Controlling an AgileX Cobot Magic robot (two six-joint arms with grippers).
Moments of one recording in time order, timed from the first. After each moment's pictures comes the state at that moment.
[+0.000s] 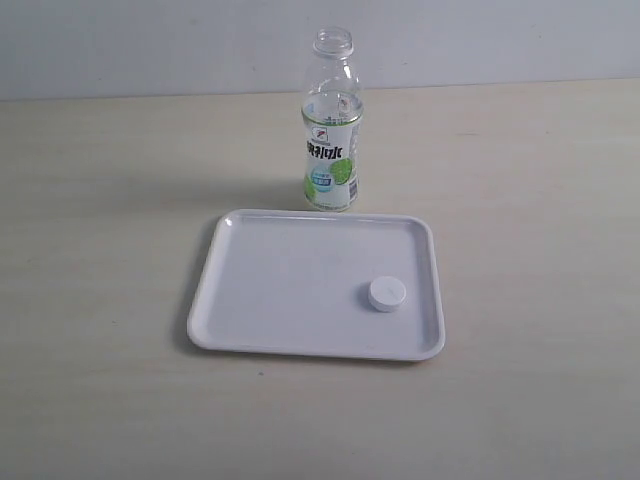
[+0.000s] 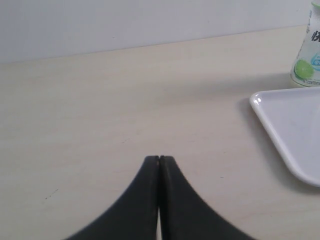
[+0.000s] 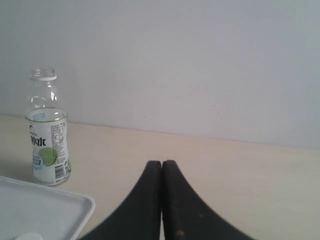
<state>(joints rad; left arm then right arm) -0.21 0.01 0.00 0.18 0.39 -0.10 0.03 0.01 -0.07 -0.07 0.19 0.00</state>
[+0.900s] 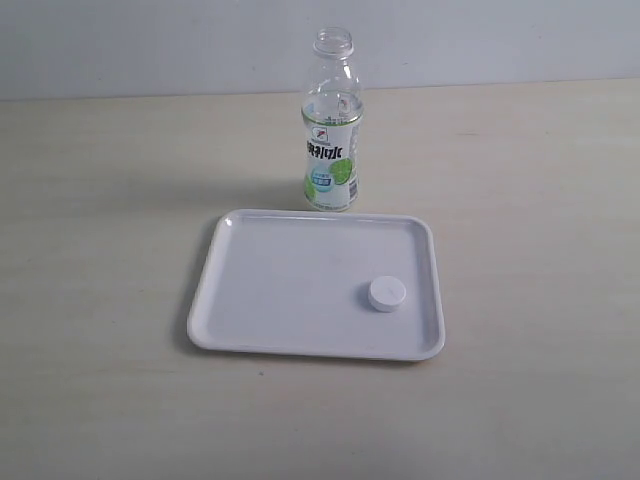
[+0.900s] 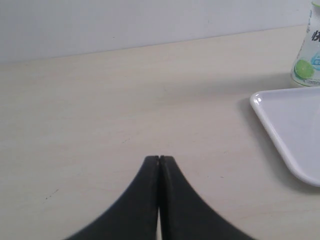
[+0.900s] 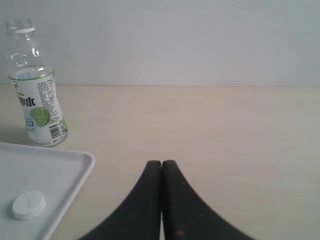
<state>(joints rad) -0.21 0.01 0.00 0.18 0.39 -0.10 0.01 0.01 0.00 -0.13 0.28 0.15</state>
